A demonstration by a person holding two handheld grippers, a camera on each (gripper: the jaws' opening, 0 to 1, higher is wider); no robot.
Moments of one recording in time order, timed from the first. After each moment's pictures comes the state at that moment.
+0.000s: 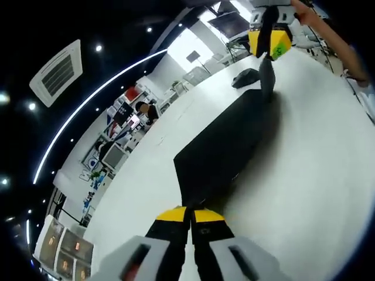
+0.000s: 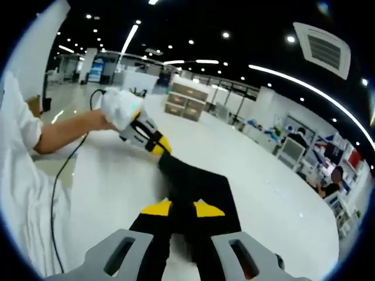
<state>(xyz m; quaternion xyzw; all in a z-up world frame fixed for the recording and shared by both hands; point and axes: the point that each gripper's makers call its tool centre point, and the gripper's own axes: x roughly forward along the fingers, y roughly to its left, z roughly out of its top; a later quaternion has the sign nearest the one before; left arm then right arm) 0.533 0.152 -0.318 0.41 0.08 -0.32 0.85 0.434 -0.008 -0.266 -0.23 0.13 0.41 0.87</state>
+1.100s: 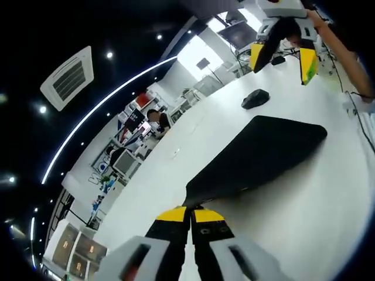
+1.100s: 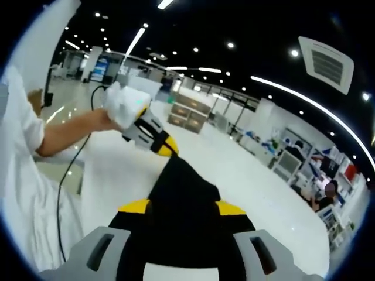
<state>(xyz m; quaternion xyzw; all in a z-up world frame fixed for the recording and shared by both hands) 0.510 0.148 -0.266 0.40 0.05 -0.30 0.86 0.408 0.013 -0.233 -0.26 0.09 0.41 0.87</state>
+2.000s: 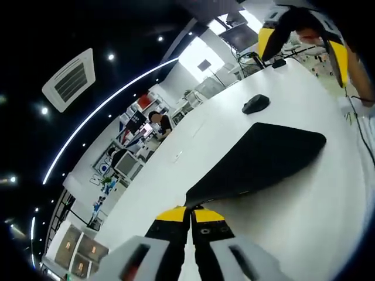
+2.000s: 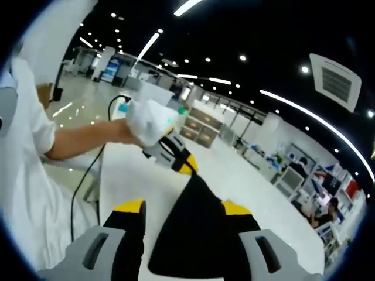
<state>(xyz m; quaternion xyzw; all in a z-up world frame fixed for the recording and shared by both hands) 0.504 0.145 -0.257 0.40 0.04 -0.30 0.87 0.375 0.054 -0.220 -0.28 0.05 0.44 0.85</state>
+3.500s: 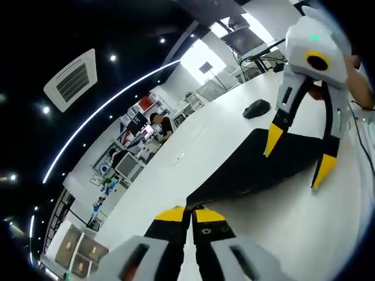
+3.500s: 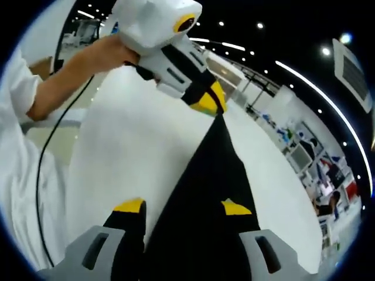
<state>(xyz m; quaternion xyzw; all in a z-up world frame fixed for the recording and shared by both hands) 0.502 0.147 -0.248 0.39 0.03 -0.30 0.87 0.421 0.063 -0.325 -0.36 0.18 0.41 0.82</state>
